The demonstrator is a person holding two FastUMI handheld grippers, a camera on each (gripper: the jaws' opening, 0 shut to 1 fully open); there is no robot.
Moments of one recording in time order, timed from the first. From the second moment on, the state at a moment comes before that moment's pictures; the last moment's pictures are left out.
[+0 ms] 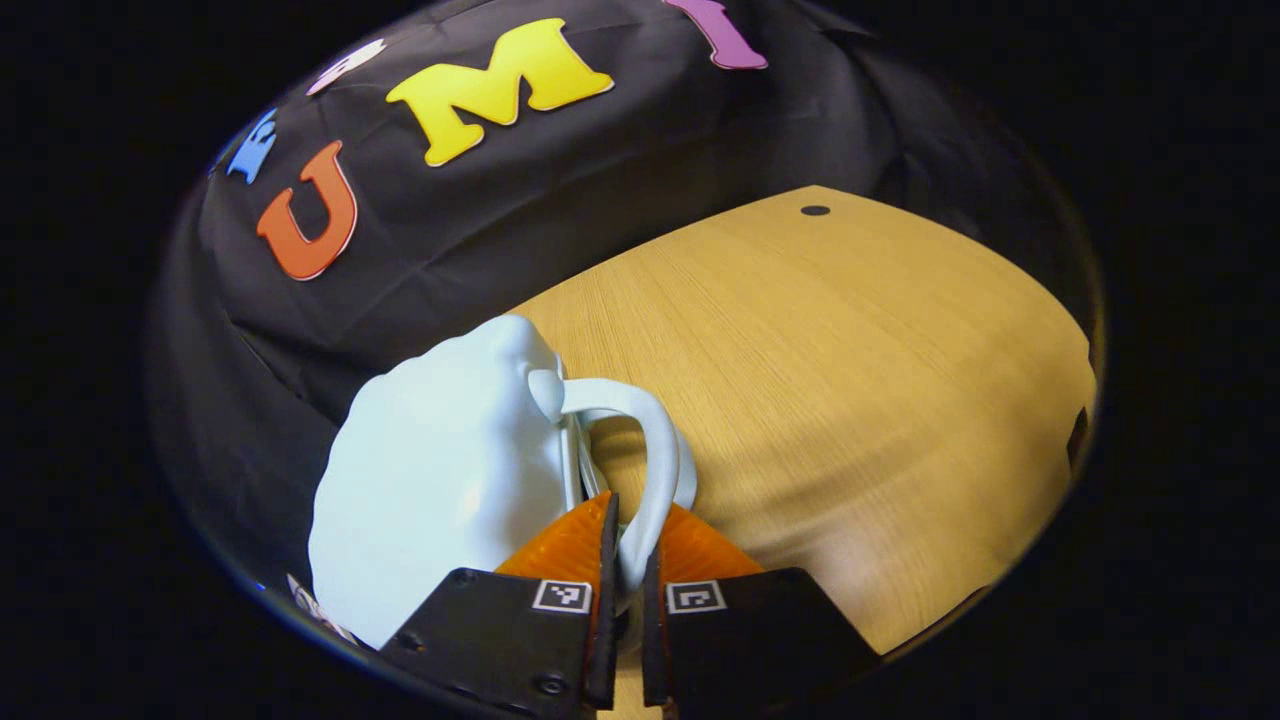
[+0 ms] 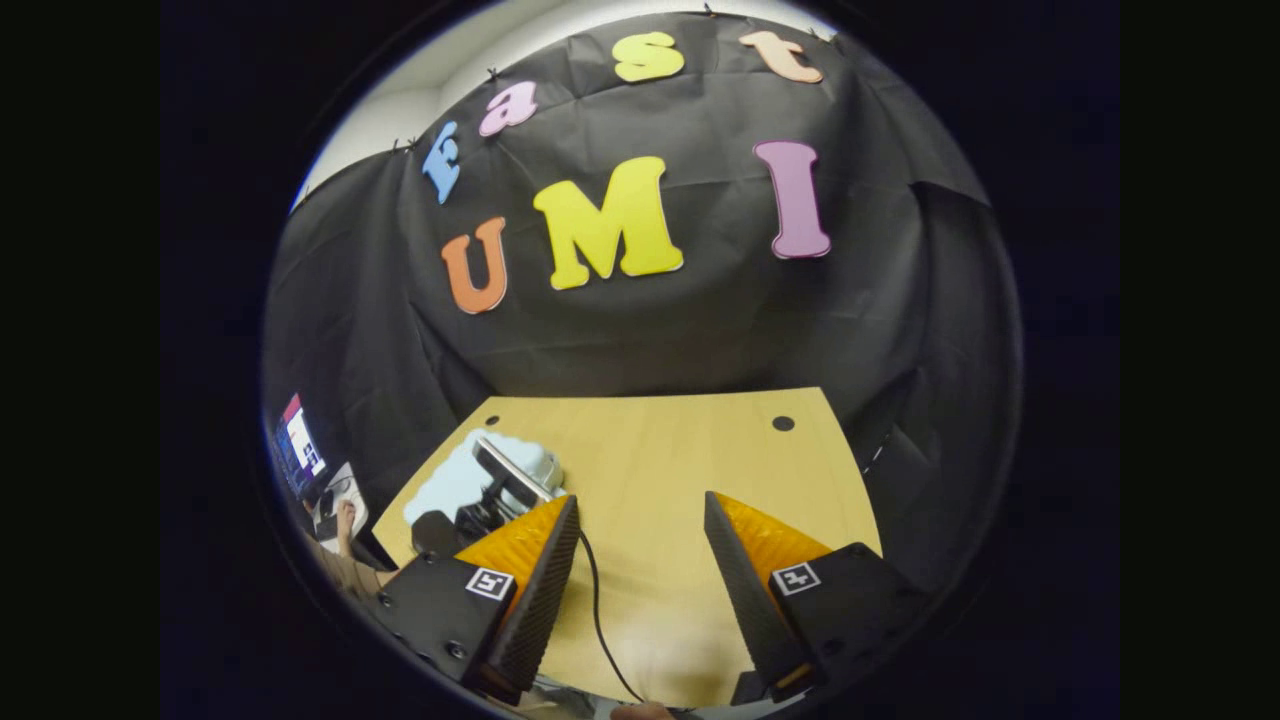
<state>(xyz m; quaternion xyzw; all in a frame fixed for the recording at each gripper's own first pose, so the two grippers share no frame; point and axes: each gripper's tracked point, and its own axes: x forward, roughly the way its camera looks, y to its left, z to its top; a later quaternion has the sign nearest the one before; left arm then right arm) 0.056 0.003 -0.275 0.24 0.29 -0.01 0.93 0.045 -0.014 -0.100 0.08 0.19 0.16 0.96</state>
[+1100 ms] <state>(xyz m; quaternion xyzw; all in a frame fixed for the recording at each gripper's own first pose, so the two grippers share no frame) -0.021 0.122 -0.031 0.03 0.01 -0.01 1.00 0.026 0.168 -0.077 0.02 0.14 0.13 0.98</state>
